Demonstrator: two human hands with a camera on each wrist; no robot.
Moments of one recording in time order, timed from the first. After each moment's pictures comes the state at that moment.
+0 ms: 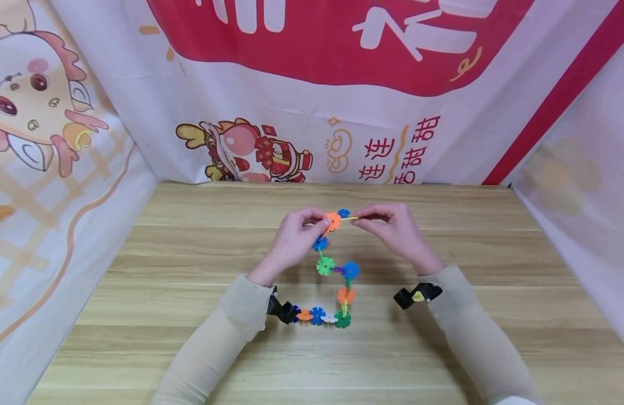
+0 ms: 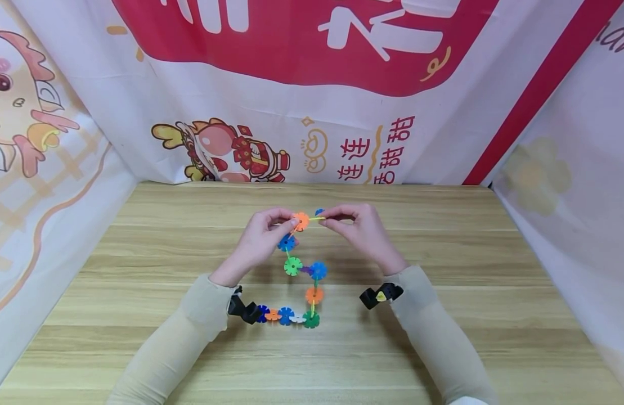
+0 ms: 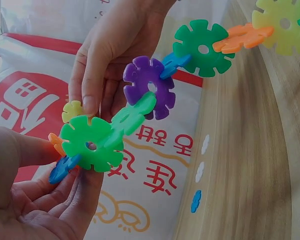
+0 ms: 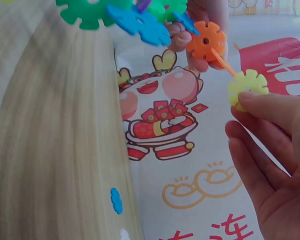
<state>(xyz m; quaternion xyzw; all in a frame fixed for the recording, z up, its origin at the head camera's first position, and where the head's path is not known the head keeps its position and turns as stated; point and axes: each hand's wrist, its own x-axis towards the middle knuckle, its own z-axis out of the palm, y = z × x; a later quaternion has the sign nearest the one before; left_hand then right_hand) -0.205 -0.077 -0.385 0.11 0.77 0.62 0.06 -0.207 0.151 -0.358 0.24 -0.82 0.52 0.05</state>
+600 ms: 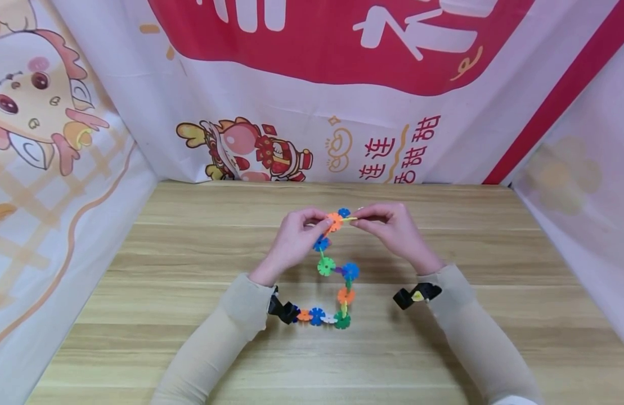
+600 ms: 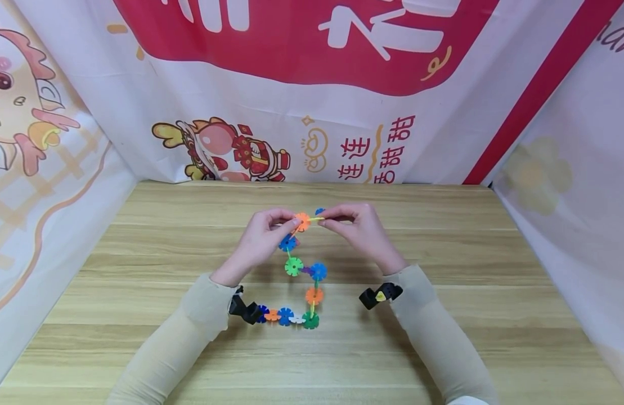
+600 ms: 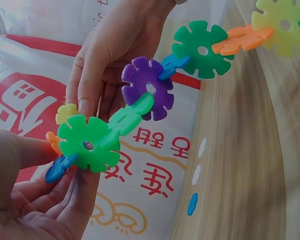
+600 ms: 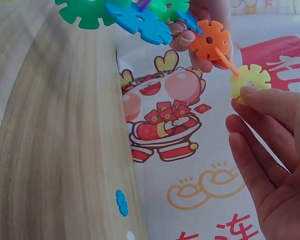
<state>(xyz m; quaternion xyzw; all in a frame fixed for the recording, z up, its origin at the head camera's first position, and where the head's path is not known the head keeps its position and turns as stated) -0.204 -0.077 -0.385 0.12 0.77 0.62 0.05 -0.227 0.159 -0.386 0.24 -0.81 0.54 0.04</state>
